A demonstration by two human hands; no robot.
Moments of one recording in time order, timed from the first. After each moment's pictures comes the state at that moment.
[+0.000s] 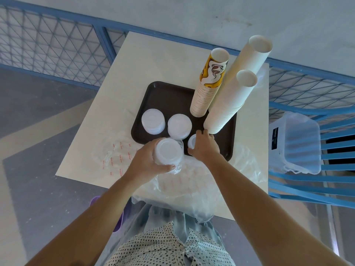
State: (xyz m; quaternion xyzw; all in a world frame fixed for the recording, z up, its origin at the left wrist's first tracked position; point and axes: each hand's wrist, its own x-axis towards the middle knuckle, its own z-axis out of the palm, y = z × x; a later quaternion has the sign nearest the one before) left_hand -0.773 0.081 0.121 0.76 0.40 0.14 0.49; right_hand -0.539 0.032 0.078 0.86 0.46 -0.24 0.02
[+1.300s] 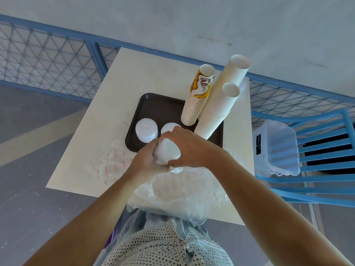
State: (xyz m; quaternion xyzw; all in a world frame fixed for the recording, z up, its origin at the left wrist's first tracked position) left_hand -0.757 0.086 0.148 0.75 0.39 0.14 0.51; right_hand -0.573 0.027 0.220 0.68 0.68 -0.27 -0.04
